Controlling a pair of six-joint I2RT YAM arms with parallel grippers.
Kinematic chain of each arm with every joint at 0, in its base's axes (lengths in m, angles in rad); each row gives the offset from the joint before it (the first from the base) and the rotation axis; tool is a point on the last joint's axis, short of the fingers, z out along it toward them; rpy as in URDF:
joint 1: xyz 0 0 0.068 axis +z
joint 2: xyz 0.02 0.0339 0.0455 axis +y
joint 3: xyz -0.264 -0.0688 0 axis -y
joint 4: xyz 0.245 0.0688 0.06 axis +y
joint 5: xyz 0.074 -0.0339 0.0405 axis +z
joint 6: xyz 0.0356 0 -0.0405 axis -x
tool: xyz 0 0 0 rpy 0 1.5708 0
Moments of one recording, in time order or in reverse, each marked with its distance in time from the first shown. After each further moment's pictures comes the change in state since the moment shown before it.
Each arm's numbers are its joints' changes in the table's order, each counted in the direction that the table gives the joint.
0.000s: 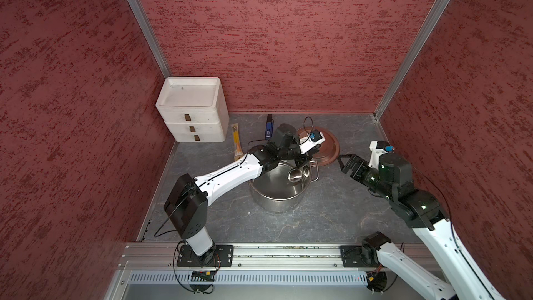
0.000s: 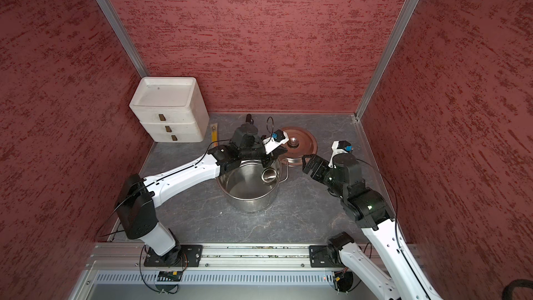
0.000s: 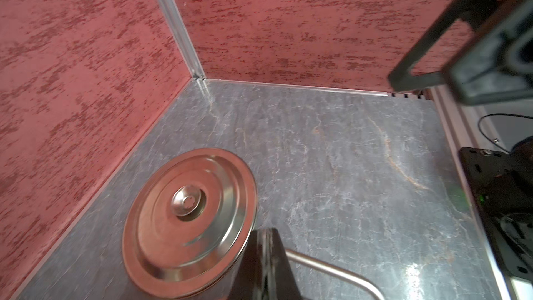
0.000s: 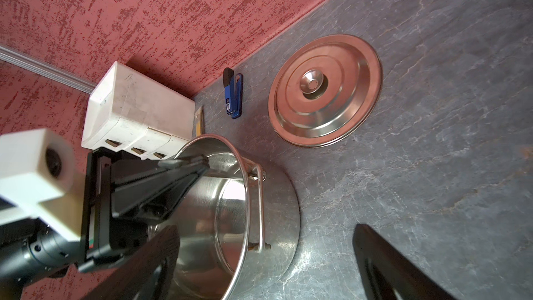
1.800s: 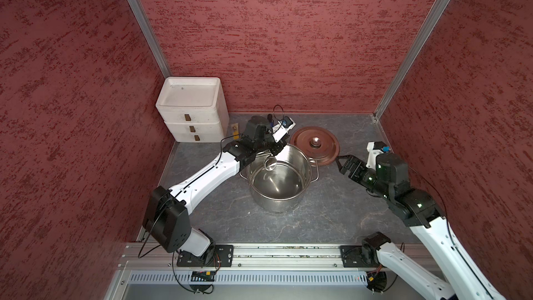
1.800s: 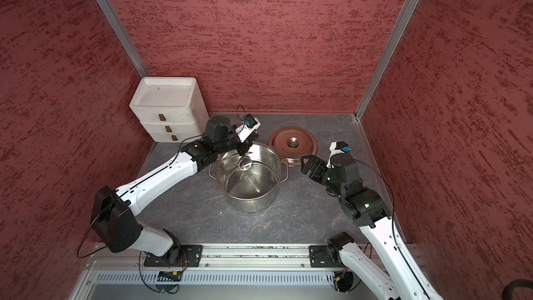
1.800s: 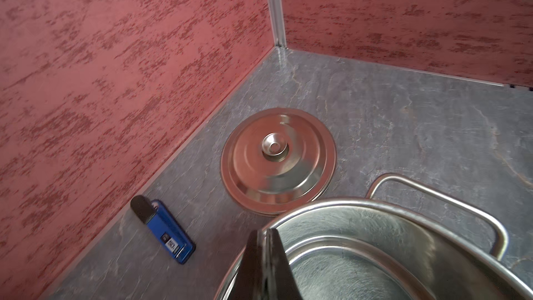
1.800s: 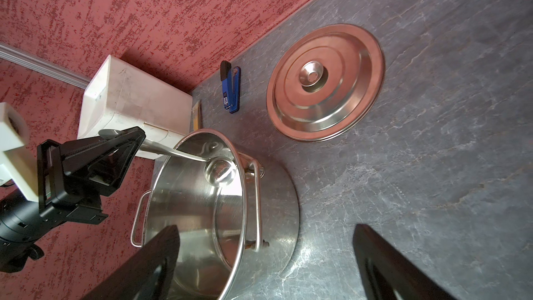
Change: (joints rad) left arm 0.208 -0.151 -0.072 0.081 0.100 -0.031; right arm 0.000 0.011 -0.023 -0.015 0.016 -0.005
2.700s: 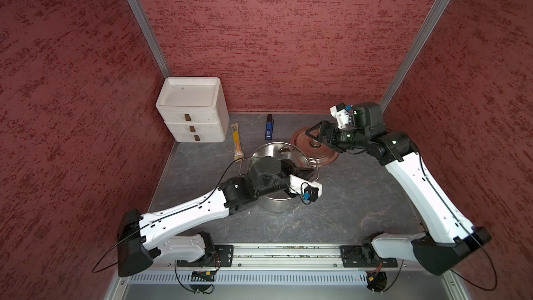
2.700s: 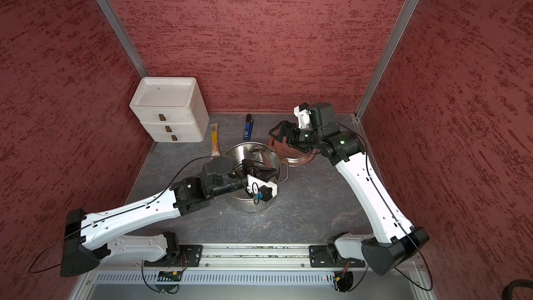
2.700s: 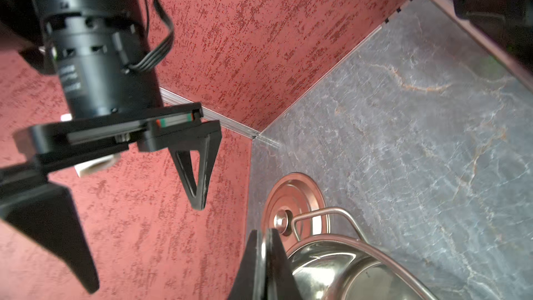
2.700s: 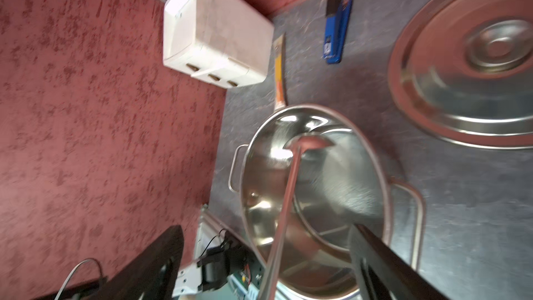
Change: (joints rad) left arm -0.459 -0.330 -0.294 -0.161 0.241 -0.782; right arm -0.001 0.626 0.665 0.165 0.567 0.095
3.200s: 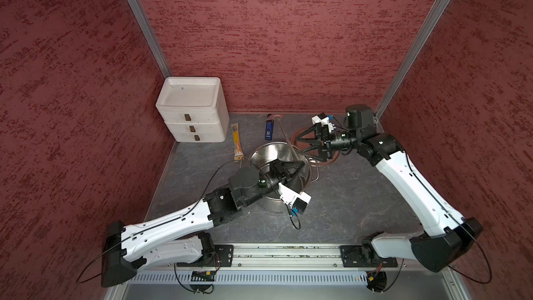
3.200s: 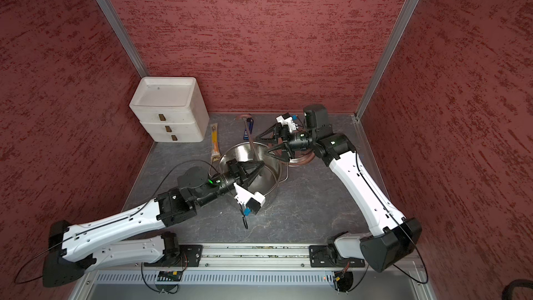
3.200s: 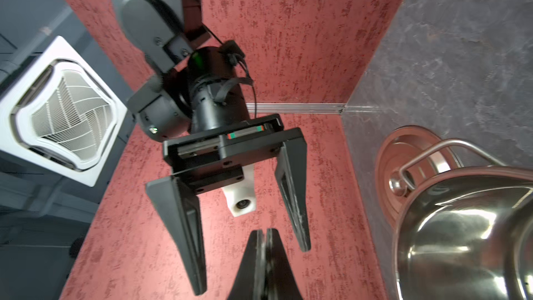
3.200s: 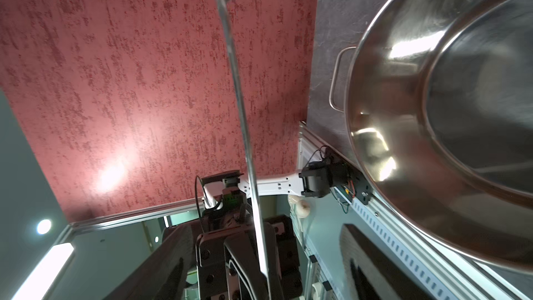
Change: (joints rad) left arm -0.022 -0.164 -0.107 -0.198 0.109 -0.441; right arm 0.012 -0.020 -0.172 -0.314 0.488 -0.390
